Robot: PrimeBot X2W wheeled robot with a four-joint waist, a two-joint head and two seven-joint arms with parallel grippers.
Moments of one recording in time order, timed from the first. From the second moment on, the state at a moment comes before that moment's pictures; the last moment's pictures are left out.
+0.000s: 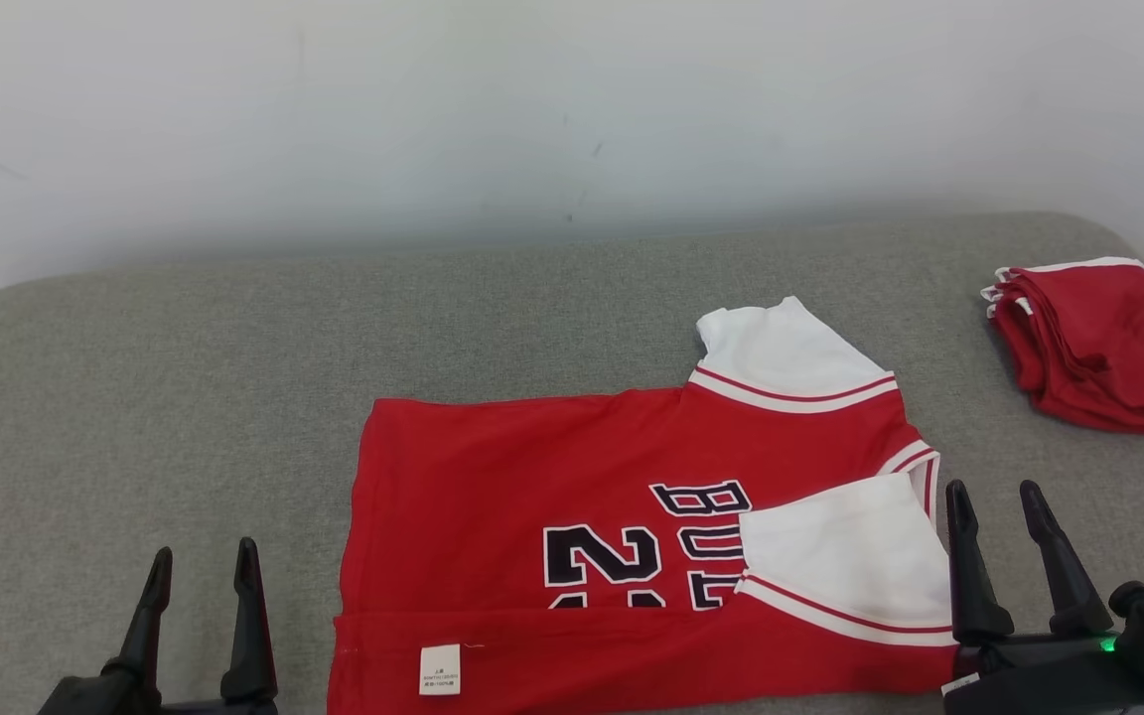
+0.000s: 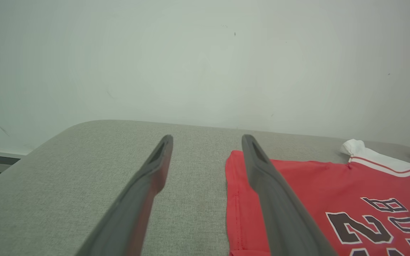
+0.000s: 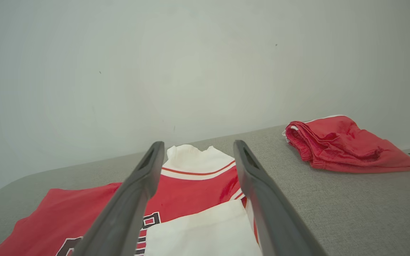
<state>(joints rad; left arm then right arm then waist) 0.00 0.12 0.01 0.11 -0.26 -0.06 -0.26 -0.03 -0.17 0.03 0.14 0.38 0.13 -0.25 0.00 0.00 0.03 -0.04</state>
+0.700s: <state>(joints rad) -0.02 0.10 0.03 0.15 -0.24 -0.10 -0.26 -0.03 -0.18 0.00 0.15 0.31 0.13 -0.23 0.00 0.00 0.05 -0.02</state>
